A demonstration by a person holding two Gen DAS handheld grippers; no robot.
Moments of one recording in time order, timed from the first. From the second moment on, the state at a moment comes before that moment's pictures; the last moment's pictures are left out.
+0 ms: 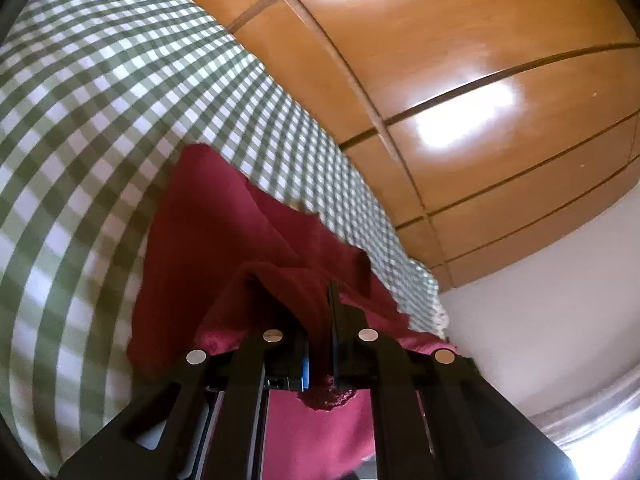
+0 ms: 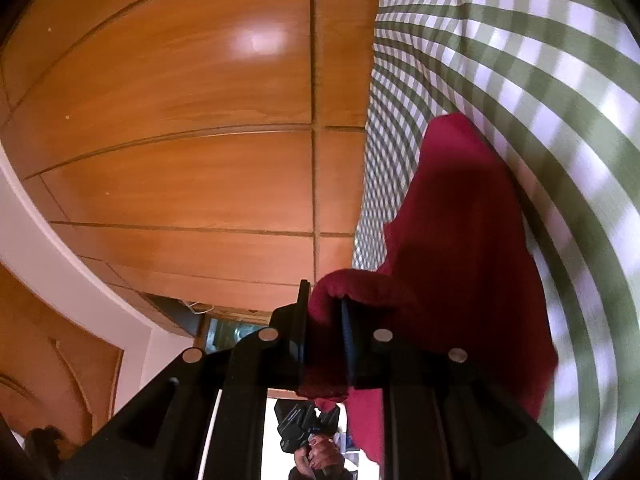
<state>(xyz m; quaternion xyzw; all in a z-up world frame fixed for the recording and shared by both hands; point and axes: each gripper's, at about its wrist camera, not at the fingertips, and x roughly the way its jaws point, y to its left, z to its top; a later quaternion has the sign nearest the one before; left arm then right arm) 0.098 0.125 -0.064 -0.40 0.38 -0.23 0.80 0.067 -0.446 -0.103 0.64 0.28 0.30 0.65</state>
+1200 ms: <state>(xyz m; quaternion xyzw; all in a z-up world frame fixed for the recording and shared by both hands) 0.079 0.104 -0.089 -0.27 0.32 -0.09 0.90 0.036 -0.398 -0.087 0.36 0.32 0.17 0.86</state>
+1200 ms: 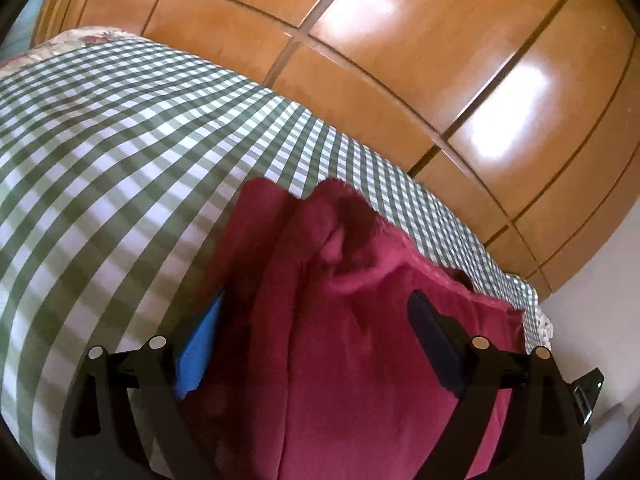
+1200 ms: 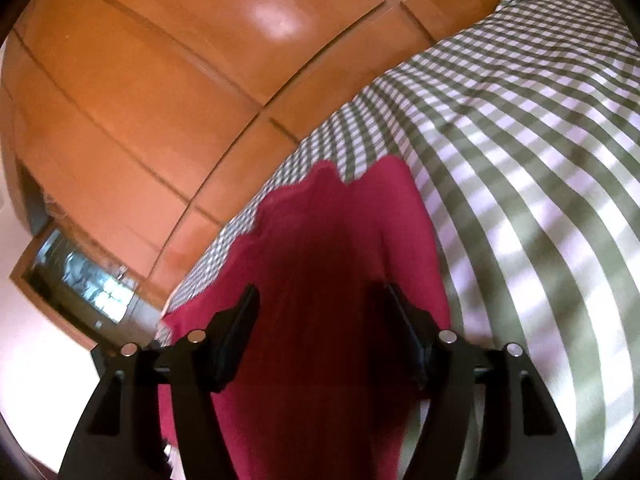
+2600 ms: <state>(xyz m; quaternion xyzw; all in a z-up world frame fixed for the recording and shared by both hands) 0.036 0.085 -0.066 -0.19 0.36 -0.10 0.91 0.115 -0.303 -0.037 0.08 0.40 0.12 0.90</state>
